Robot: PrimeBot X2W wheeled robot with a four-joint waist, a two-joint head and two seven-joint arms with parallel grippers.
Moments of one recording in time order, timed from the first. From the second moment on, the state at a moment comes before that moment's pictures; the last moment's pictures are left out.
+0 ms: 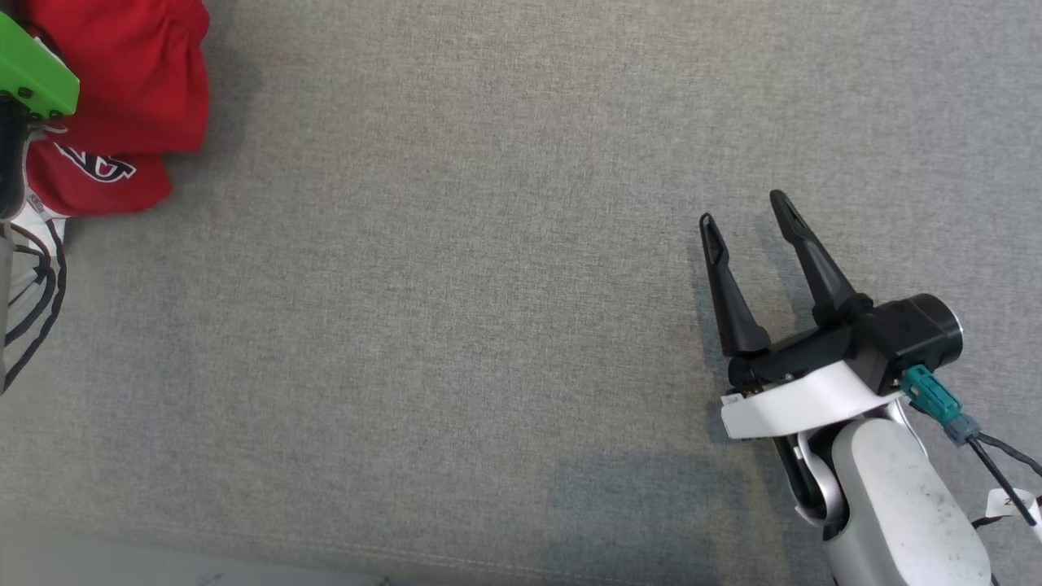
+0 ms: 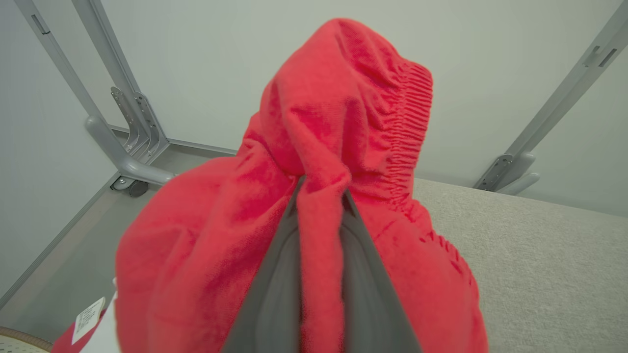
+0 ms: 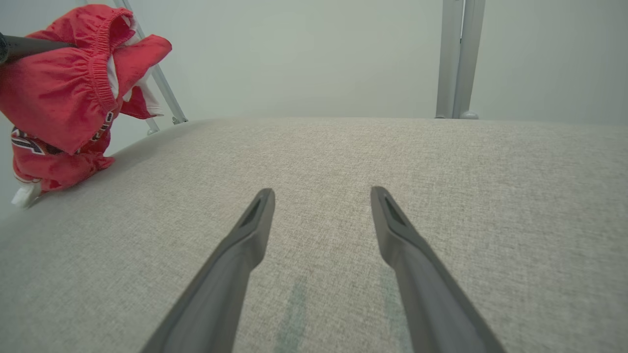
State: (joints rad) left arm -1.12 0.46 -0.40 0.80 -0.84 -0.13 0.02; right arm -0.28 -0.10 0.19 0.04 0.12 0.13 -0.27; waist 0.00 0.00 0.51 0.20
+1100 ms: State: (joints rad) left arm -1.00 0.26 -0.62 0.56 -0.91 -0.13 0.00; right arm -0.11 -0.05 0.21 0.06 0.25 0.13 -0.27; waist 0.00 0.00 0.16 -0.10
